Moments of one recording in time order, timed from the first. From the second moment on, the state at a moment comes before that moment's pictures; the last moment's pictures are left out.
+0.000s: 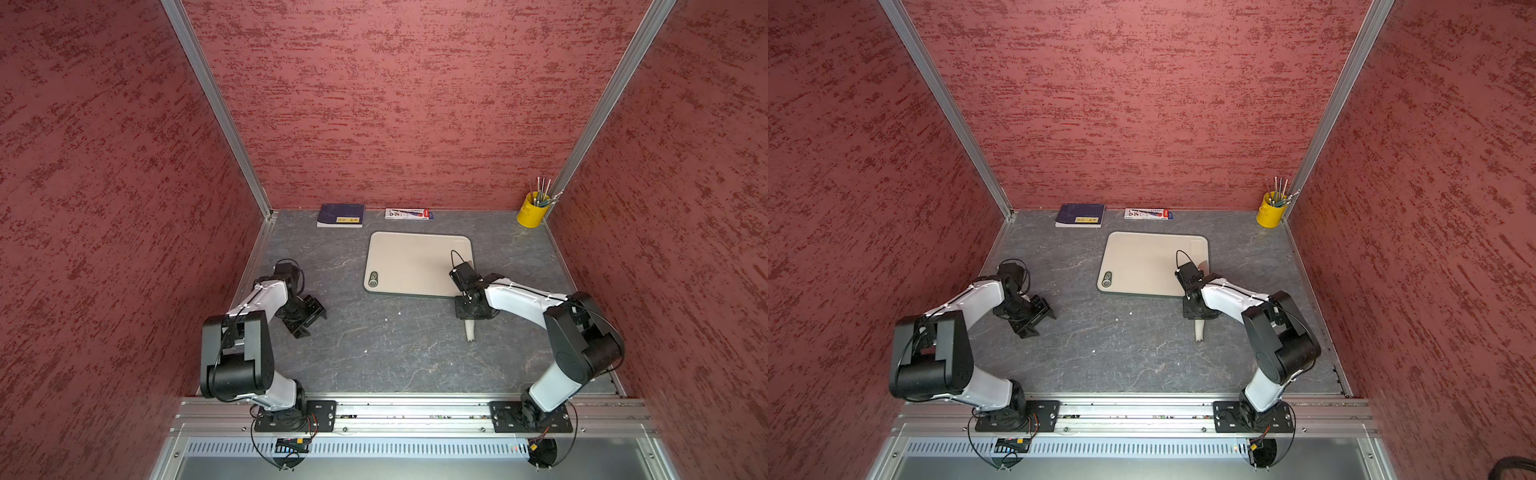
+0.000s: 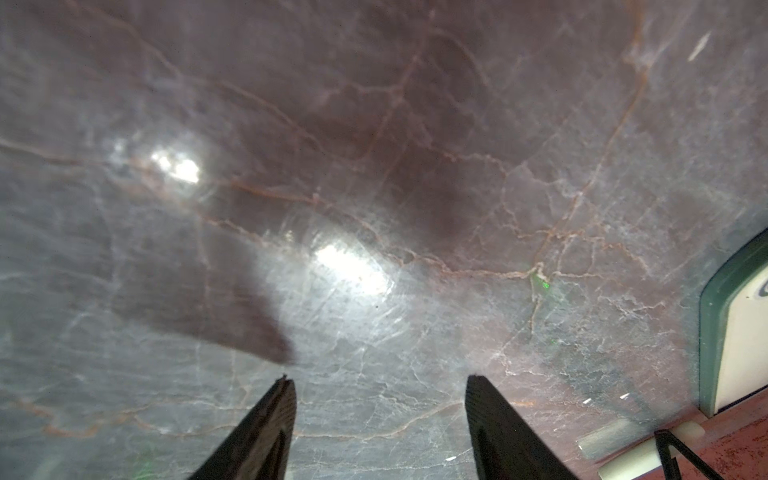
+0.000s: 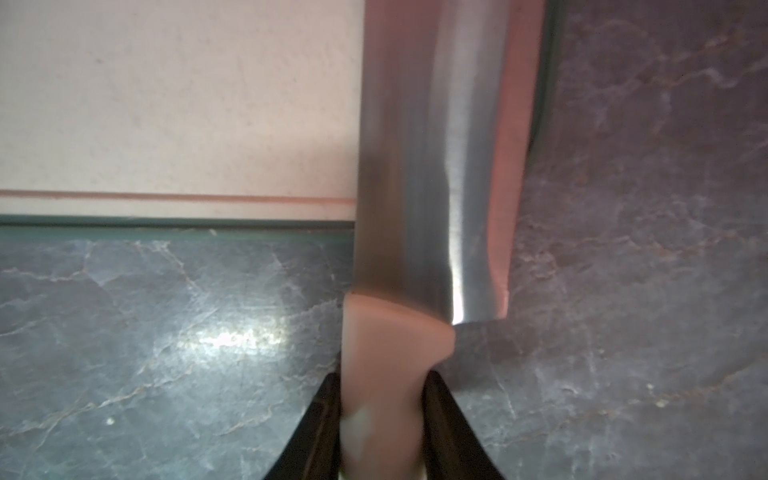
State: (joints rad) left arm 0.14 1.52 0.83 -0.88 0.29 -0.61; right arm 0.47 1.67 0.94 -0.65 0.17 0.51
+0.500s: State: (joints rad) left arm 0.14 1.57 0.86 -0.90 0.28 -0.61; right arm 0.47 1.69 0.95 -0.63 0.17 0.53
